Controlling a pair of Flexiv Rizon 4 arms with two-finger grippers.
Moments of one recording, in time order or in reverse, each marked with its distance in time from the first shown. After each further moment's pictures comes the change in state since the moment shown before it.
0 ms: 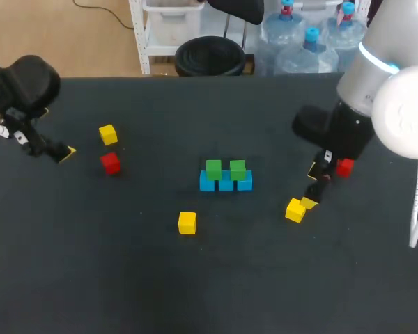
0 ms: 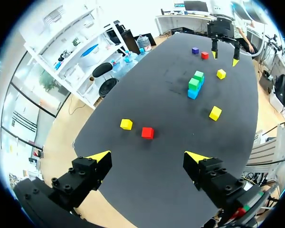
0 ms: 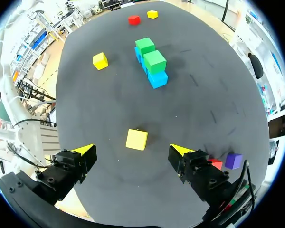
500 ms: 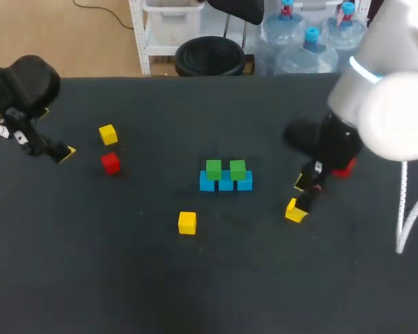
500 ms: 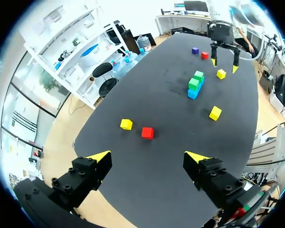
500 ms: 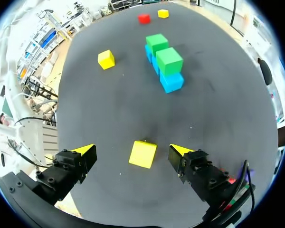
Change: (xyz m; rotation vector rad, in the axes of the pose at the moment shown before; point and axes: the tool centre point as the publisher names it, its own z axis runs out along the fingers) left arm 0.000 0.000 0.000 0.000 0.000 0.000; right arm -0.010 0.005 0.036 -0.082 -0.024 -0.049
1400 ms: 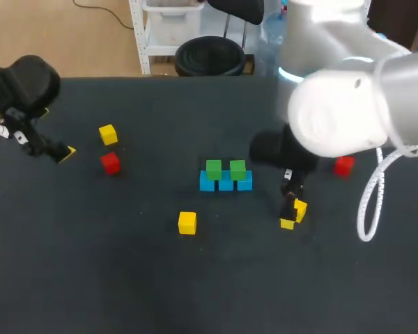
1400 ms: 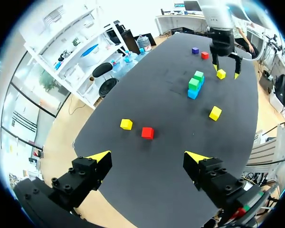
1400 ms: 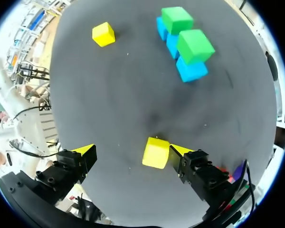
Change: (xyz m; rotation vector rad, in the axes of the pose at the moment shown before) left arm 0.000 0.000 0.000 0.000 0.000 0.000; right arm 0.001 0.016 0.008 0.044 0.350 0.037
